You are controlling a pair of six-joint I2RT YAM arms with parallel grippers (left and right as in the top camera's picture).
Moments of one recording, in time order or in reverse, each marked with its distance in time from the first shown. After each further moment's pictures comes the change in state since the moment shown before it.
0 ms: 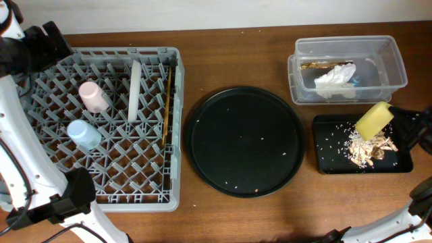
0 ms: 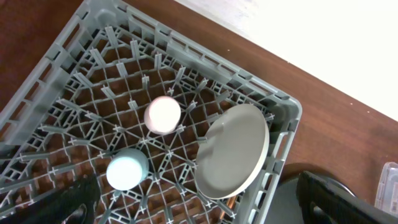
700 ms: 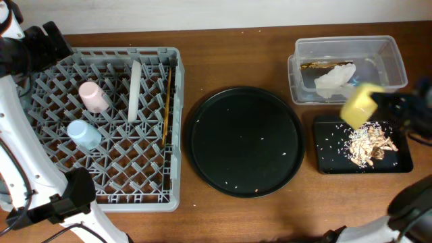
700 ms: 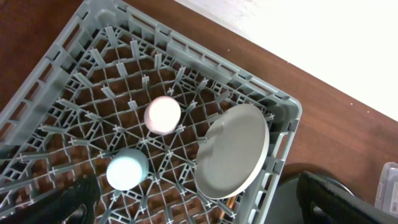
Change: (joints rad) left arm 0.000 0.000 0.000 0.000 0.000 0.000; right arm 0.203 -0.225 0.085 -0.225 0.007 -0.403
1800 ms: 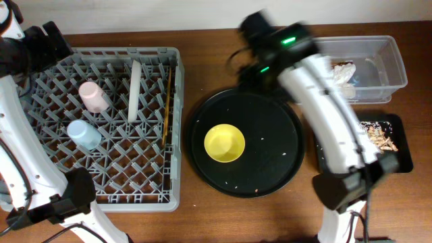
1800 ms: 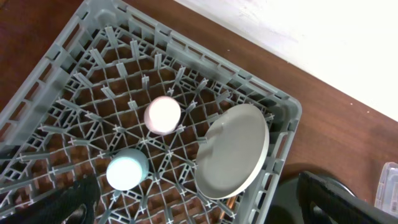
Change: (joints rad) left arm 0.000 0.000 0.000 -0.001 0.000 0.000; right arm 1.160 0.232 0.752 0.027 1.501 1.155
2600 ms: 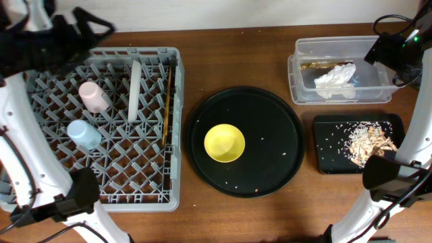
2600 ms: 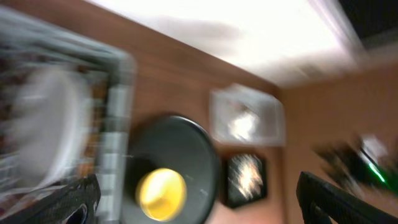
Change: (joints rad) left arm -0.074 0.000 0.000 0.001 0.670 -0.029; right arm -0.690 -0.008 0.163 -0.025 0.008 -0.245
